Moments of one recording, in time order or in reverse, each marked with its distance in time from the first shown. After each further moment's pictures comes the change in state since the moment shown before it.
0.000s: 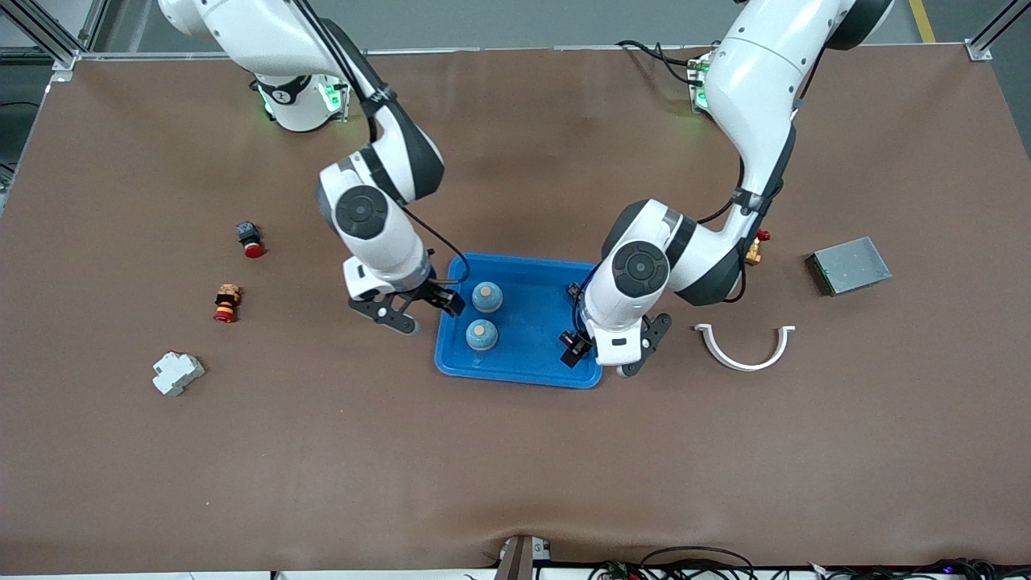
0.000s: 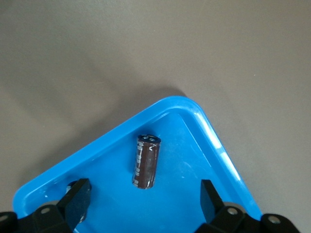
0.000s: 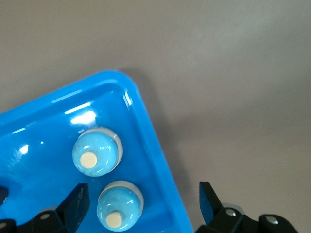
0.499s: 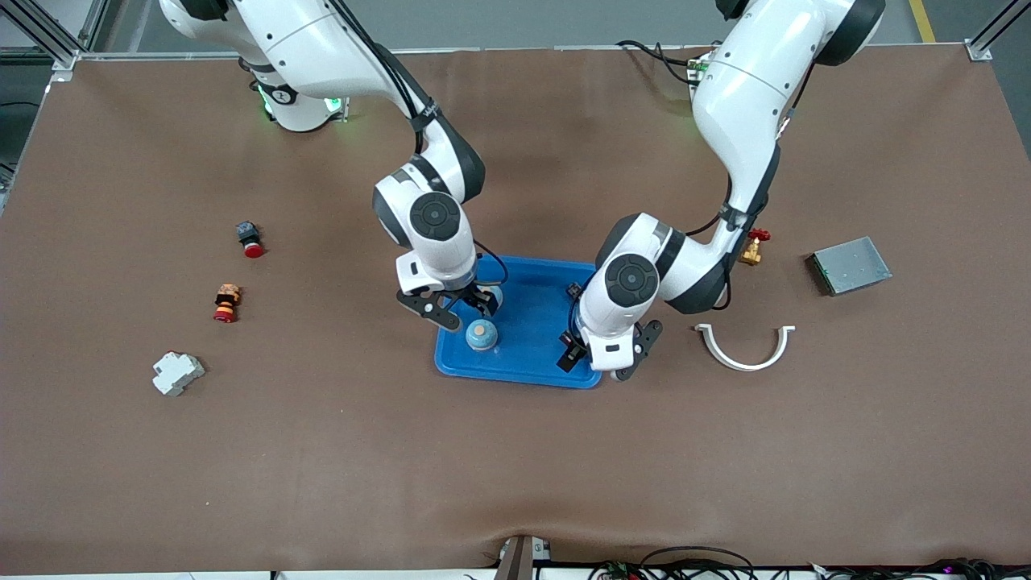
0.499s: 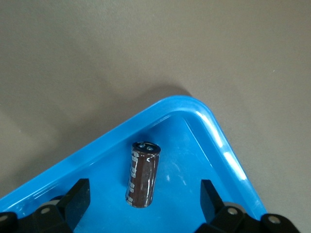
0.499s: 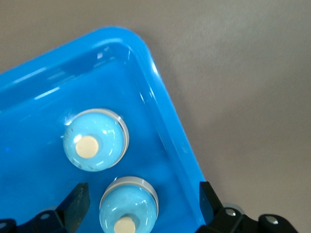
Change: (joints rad) left arm -0.009 0.065 0.000 0.003 0.000 0.059 -0.001; right arm 0.085 0.119 -0.002 0.076 -0.099 0.000 0.197
